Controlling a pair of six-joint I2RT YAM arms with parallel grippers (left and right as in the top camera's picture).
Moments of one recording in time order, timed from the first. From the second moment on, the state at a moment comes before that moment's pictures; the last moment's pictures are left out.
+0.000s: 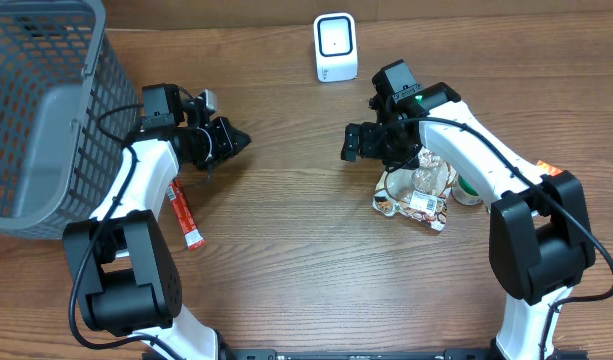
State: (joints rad) left arm 0.15 1.82 1.22 -0.52 0.63 -0.30; right arm 0.42 2.03 1.59 -0.89 -0.30 0.46
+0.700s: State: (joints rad) left arm 0.15 1.48 1.22 -0.96 0.22 -0.37; right arm 0.42 2.03 1.59 -0.89 -0.30 0.46
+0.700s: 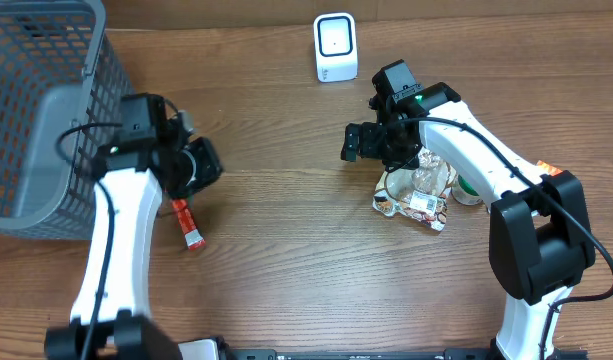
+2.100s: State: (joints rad) left arm 0.20 1.79 1.04 -0.76 -0.37 -0.48; right arm 0.42 2.03 1.59 -0.89 -0.30 0.46
